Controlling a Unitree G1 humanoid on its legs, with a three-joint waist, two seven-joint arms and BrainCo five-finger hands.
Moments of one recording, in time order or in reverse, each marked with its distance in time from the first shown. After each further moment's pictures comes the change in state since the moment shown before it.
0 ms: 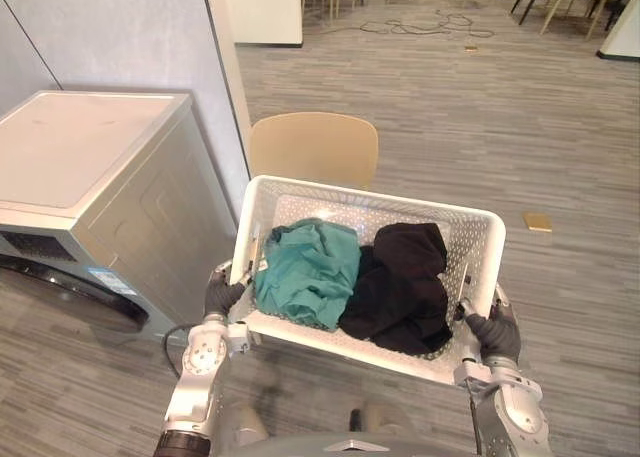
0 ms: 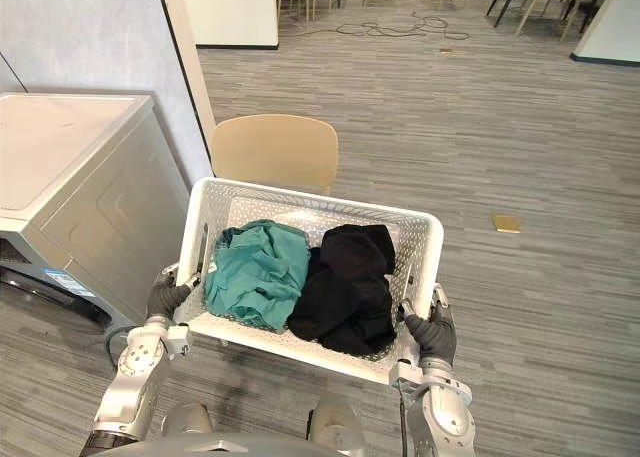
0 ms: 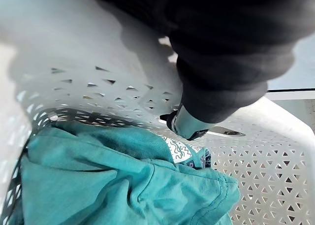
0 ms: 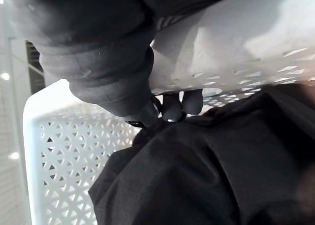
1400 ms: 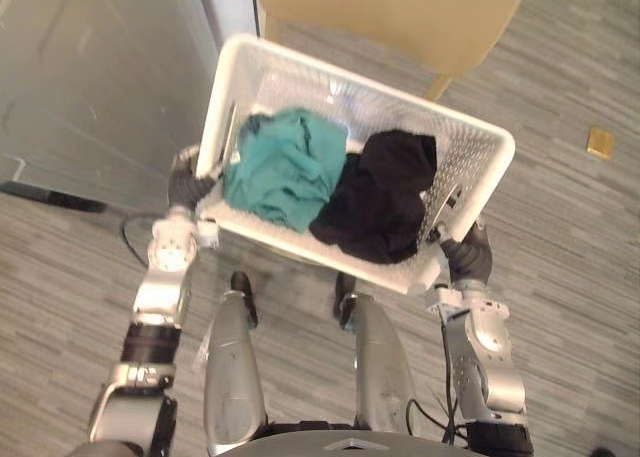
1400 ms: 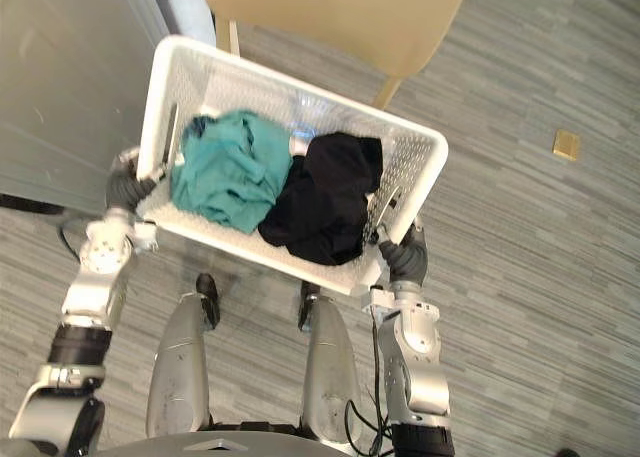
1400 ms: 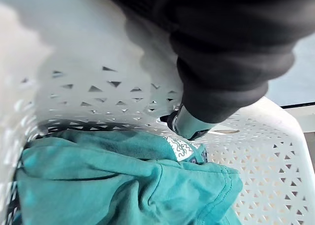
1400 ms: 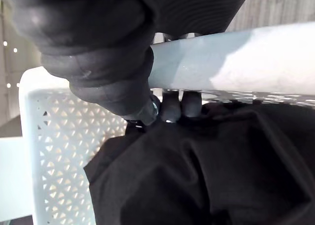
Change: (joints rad) left arm -0.592 0.291 0.096 0.047 0.022 0.014 -0.006; right arm -0.397 -0.026 0.031 0.050 0.012 -0.029 -0.016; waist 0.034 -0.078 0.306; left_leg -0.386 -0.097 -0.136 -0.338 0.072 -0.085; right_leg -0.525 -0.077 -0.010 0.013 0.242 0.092
